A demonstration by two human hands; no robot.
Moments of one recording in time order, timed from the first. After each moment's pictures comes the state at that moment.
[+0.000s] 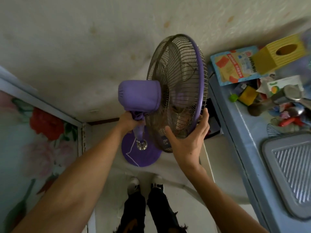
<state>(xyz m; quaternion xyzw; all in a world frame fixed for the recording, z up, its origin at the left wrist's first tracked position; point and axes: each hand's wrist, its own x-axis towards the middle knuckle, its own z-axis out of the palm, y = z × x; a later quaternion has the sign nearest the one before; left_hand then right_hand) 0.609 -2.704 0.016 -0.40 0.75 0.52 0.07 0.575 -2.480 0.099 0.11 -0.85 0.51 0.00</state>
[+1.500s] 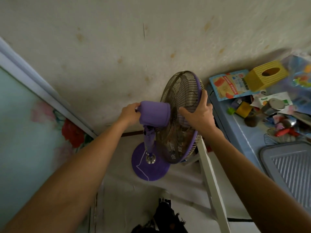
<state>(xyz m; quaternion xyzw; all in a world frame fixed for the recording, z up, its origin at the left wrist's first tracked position) 0.634 -2.722 0.130 -0.34 0.87 0.36 0.02 0.515 -2.481 0.197 0.15 -0.91 0.36 -0.17</state>
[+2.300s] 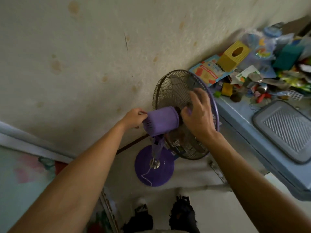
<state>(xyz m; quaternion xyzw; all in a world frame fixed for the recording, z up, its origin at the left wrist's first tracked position) 0.597 -2.809 0.131 -0.19 0.85 0.47 0.17 0.583 -2.556 0.206 0.17 -0.94 0.28 0.11</state>
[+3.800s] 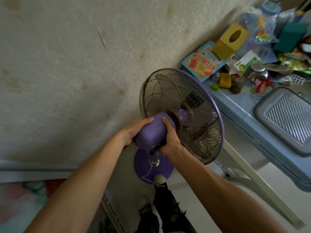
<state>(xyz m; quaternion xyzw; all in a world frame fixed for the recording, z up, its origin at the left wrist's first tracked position) 0.556 -2.793 0.091 -0.26 0.65 0.63 0.33 0.571 -2.643 0.114 -0.45 -0.32 0.78 -0.29</state>
